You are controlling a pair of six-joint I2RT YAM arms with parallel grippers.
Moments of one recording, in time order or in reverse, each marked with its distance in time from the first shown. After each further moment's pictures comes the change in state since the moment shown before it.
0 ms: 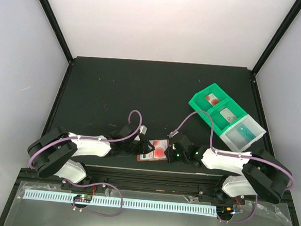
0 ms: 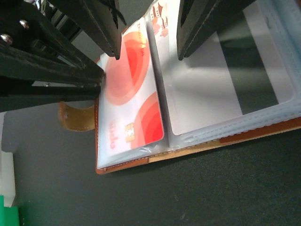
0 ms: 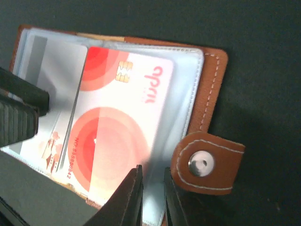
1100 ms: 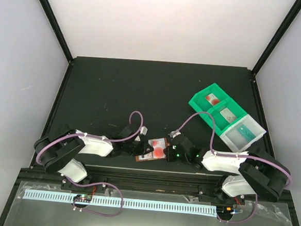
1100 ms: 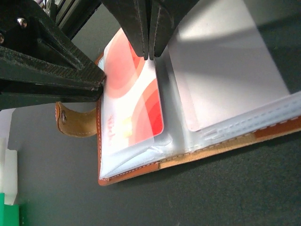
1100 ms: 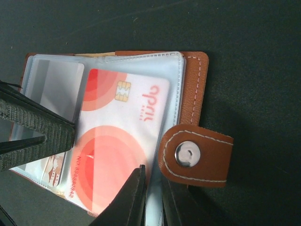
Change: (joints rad) left arm 0.010 0.087 -0.025 0.134 0.041 -0.038; right arm 0.000 0.045 -0.082 0.192 0.024 0.045
